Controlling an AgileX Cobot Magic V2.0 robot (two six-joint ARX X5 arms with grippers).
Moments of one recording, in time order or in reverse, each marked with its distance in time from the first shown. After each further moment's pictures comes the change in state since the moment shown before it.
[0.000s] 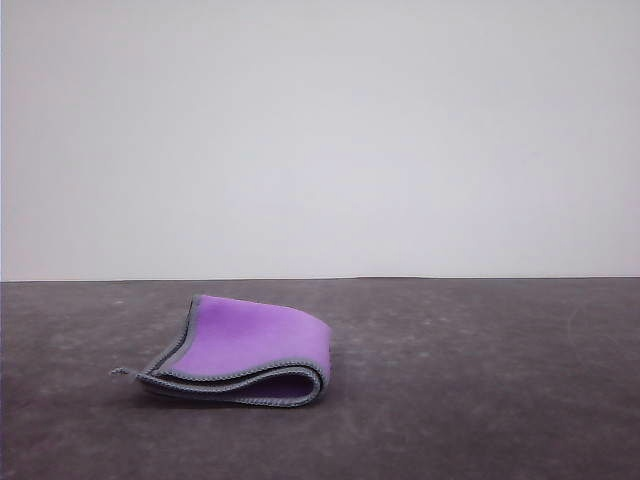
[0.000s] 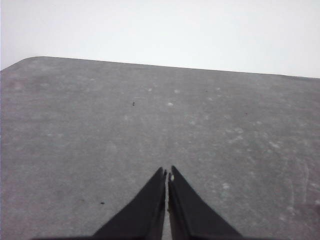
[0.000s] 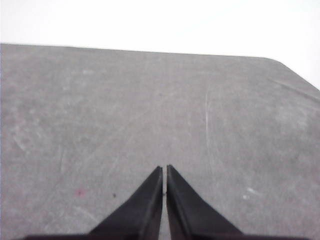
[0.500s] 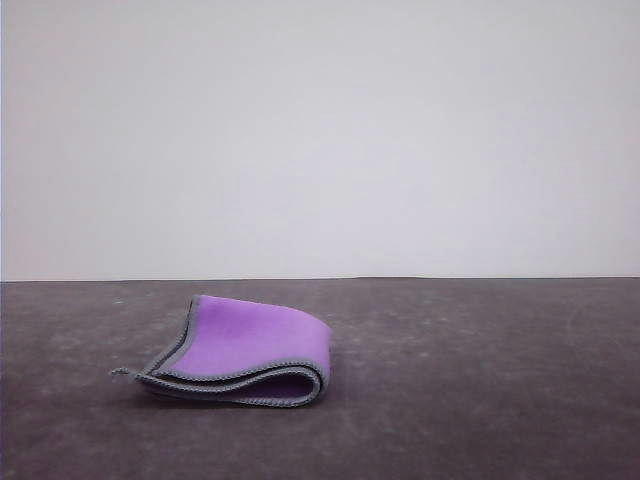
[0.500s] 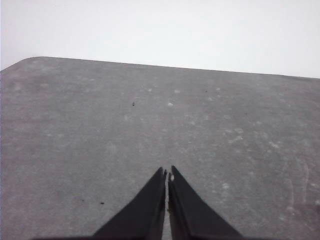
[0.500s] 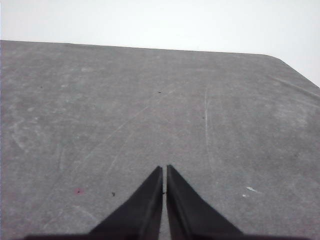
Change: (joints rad) left_arx 0.000 0.000 0.000 0.000 0.000 0.000; right_arx -0.006 0.001 -0.002 0.001 -0.001 0.000
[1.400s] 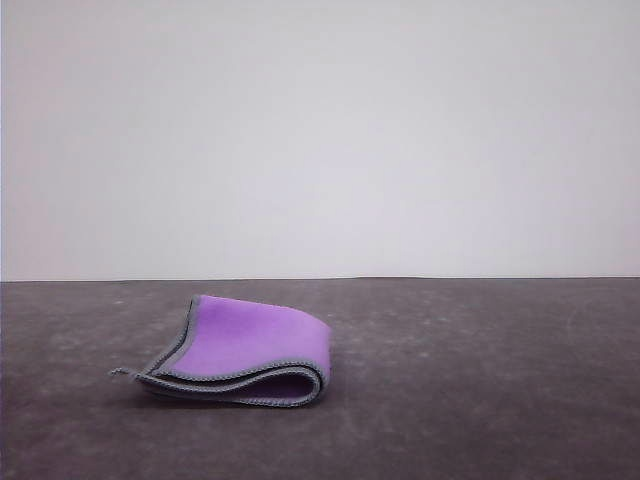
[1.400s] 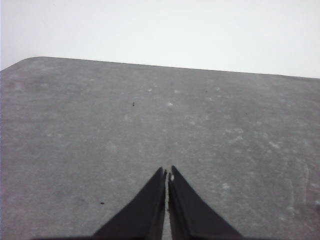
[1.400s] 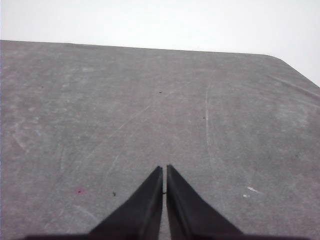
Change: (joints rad) left_arx 0.000 0.000 0.000 0.000 0.000 0.000; right_arx 0.000 0.000 0.000 0.000 0.000 0.000
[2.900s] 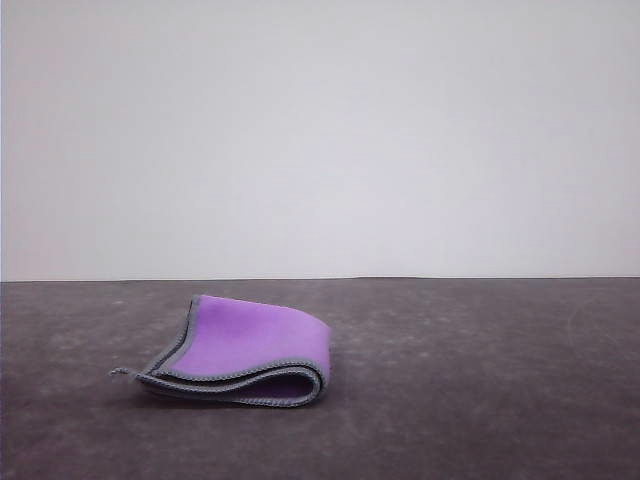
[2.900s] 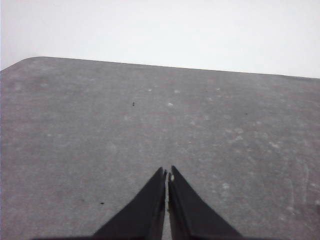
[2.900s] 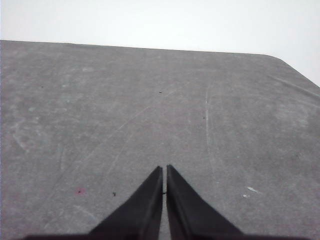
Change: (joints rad) left_arx 0.000 0.000 0.000 0.000 0.000 0.000; right_arx 0.000 0.000 0.000 0.000 0.000 0.000
